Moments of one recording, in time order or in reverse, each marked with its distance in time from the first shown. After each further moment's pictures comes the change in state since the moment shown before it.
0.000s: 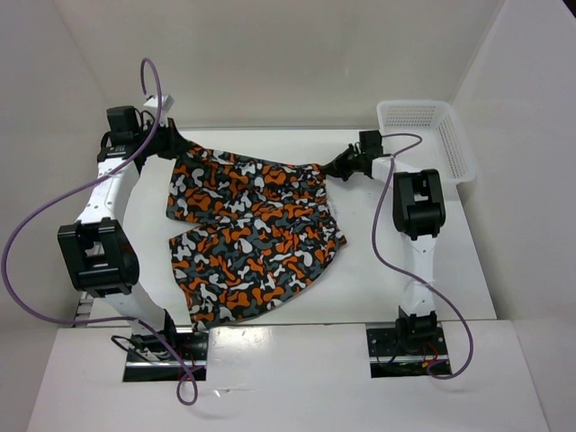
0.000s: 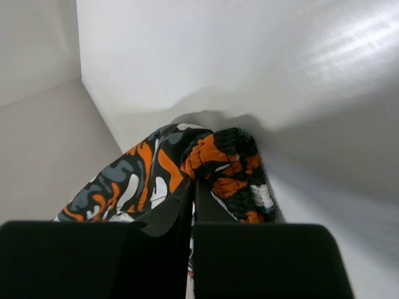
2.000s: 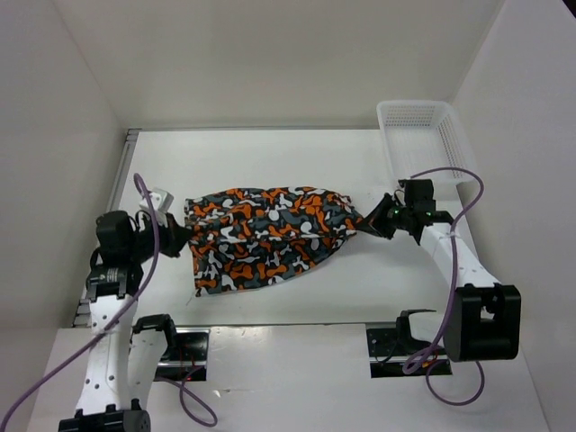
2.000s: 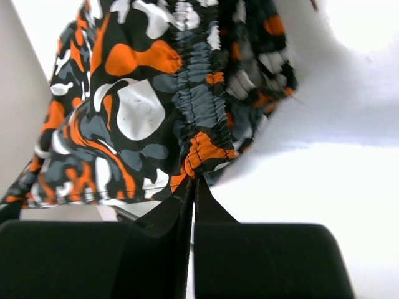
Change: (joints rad) left arm 0.017 -1.017 -0.758 -0.219 0.018 0.001; right arm -0.106 -1.085 -0.873 -0.332 0.048 -0.397
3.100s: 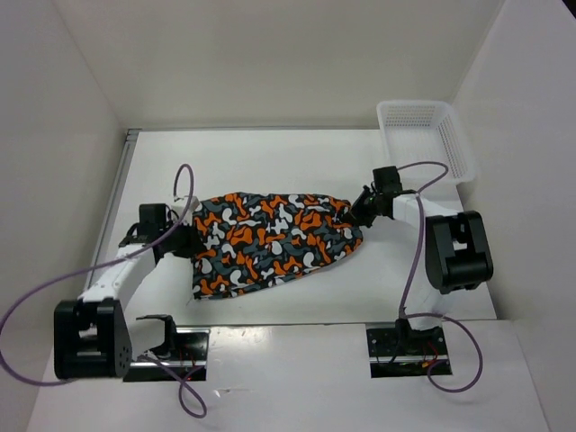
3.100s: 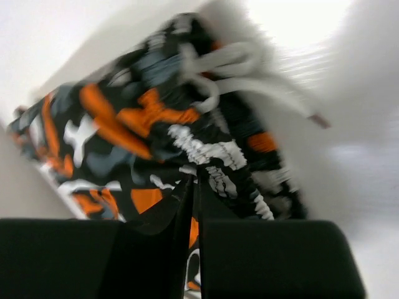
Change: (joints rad) left arm -0.122 0.444 -0.150 0.167 -0.204 0.002; right arm 0.120 0.420 0.150 0.170 0.154 0.129
